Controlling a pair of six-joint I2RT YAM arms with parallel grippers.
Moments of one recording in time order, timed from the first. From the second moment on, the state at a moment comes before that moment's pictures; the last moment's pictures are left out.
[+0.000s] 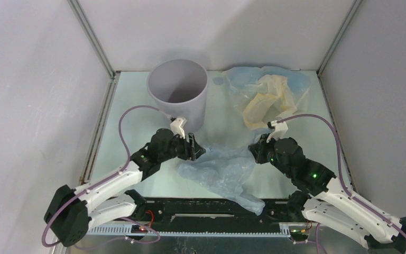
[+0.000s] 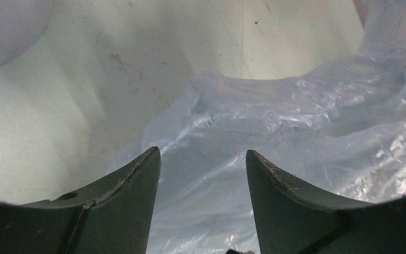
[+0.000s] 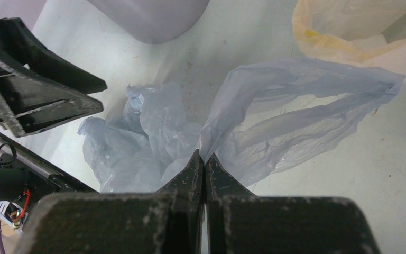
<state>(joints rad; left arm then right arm) -0.69 0.97 0.51 0.00 0.16 -0.53 0.85 0.65 0.65 -0.43 0.27 0.51</state>
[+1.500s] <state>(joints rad) -0.54 0.89 0.51 -0.04 0.03 -0.54 0.74 0.57 0.65 -0.59 0.37 0.56</state>
